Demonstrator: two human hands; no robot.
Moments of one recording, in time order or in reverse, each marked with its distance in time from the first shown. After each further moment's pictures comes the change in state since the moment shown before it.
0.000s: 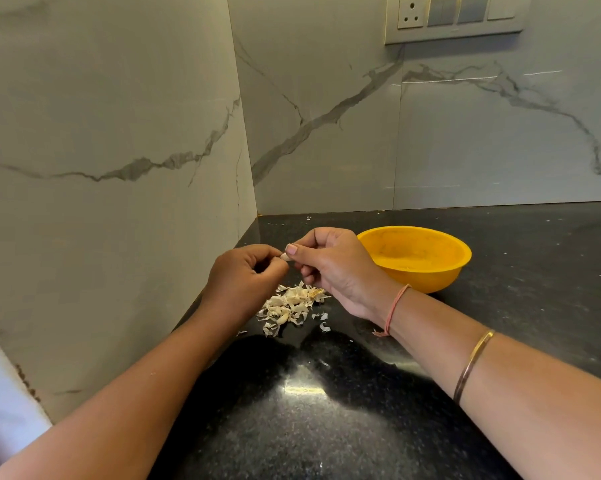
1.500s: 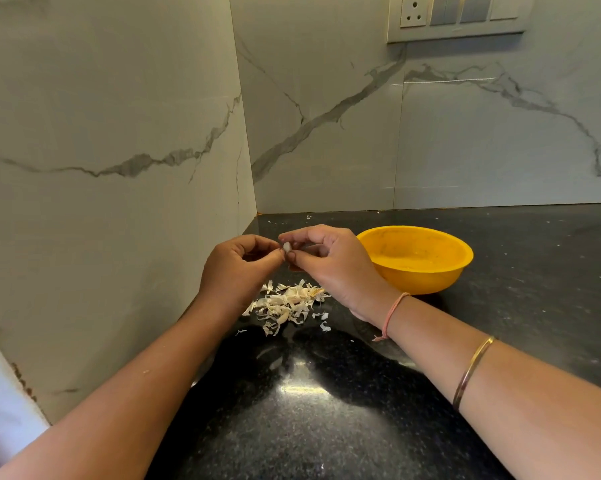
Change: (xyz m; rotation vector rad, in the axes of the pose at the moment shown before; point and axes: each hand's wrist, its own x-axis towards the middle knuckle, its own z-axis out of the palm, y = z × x) left_hand 0.007 -0.001 -0.003 -0.159 0.056 -0.074; right_hand 0.003 0.008 -0.002 -0.333 0.037 -0.317
